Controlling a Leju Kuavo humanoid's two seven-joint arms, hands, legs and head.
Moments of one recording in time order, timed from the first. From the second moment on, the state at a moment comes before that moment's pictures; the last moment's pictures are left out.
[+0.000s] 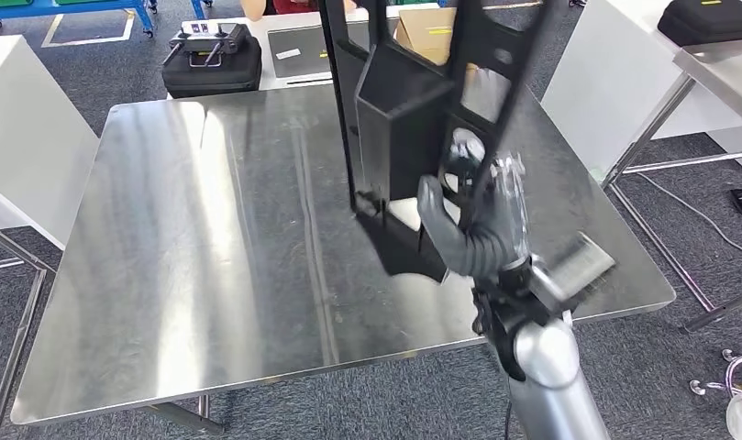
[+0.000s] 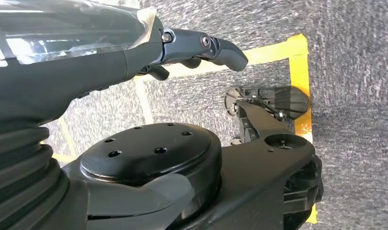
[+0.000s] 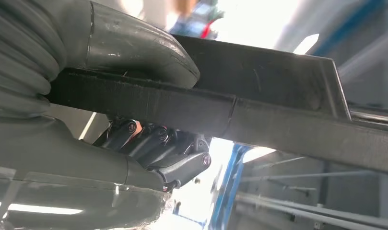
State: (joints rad) left arm -0.06 0.08 -1.03 -0.07 1.01 0.24 -0.28; right arm -0.31 -0.05 0.39 -1.64 0.09 -0.01 -0.24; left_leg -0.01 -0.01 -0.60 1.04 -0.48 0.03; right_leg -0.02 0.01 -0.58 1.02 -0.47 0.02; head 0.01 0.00
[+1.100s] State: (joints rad) left arm -0.08 0.08 -1.10 -0.09 1.07 0.26 -0.27; right arm -0.92 0.09 0.68 -0.47 0.99 -0.10 0.17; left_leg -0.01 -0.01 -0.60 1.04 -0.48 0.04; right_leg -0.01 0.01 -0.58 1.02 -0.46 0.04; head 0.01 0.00
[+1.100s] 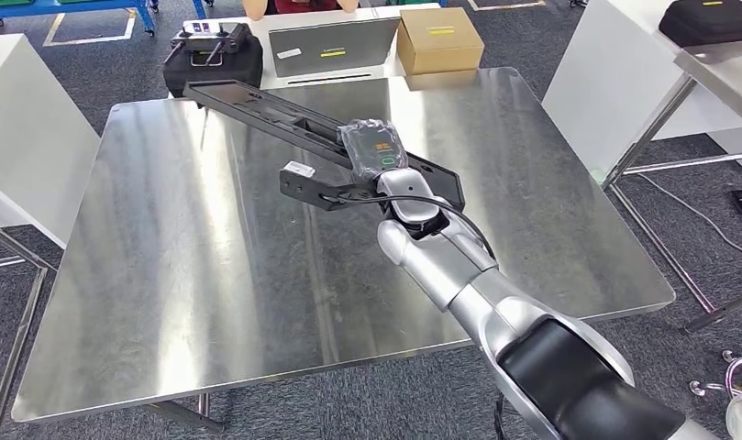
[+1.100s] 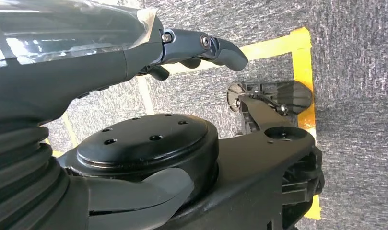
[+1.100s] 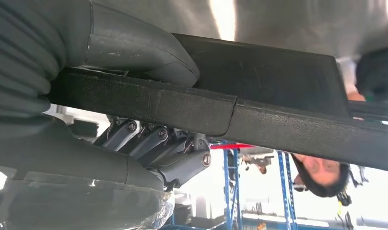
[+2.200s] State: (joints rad) left arm -0.09 0.07 -1.11 -0.11 1.08 0.29 -0.23; right arm -0.87 -0.02 0.63 -0.32 1.06 -0.03 0.33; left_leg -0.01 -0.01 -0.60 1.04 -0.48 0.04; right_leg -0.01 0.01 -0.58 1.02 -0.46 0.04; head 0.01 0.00
